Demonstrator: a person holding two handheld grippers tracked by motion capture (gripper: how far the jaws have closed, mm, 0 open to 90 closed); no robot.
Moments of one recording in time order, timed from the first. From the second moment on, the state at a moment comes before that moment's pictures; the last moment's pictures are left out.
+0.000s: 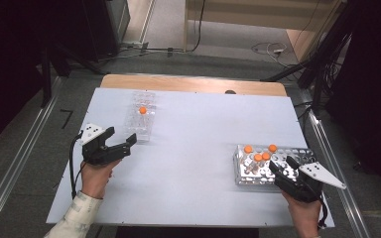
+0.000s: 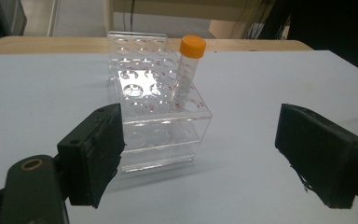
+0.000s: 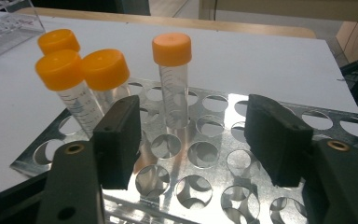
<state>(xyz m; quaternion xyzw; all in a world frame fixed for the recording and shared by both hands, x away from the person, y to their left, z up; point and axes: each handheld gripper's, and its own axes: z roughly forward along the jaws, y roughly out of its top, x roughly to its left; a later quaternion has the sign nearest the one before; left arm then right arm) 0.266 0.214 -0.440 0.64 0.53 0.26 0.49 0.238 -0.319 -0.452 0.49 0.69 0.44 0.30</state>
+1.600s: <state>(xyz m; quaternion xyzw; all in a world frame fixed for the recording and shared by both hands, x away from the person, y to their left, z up) 0.266 0.210 -0.442 0.64 0.53 0.26 0.49 0.256 -0.308 -0.440 0.48 0.68 0.46 0.31</state>
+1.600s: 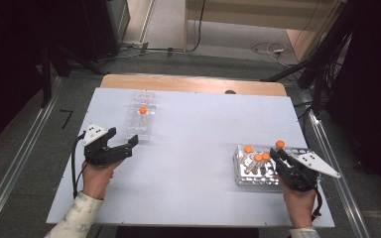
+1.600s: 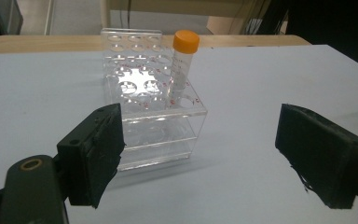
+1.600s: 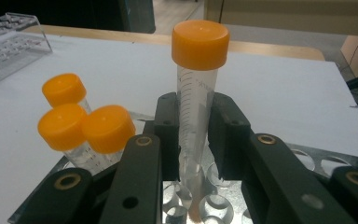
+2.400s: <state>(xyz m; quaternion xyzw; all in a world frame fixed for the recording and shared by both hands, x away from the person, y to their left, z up) 0.264 0.209 -0.441 0.65 0.53 0.26 0.49 0.193 -0.320 -0.402 0.44 0.67 0.51 0.31</state>
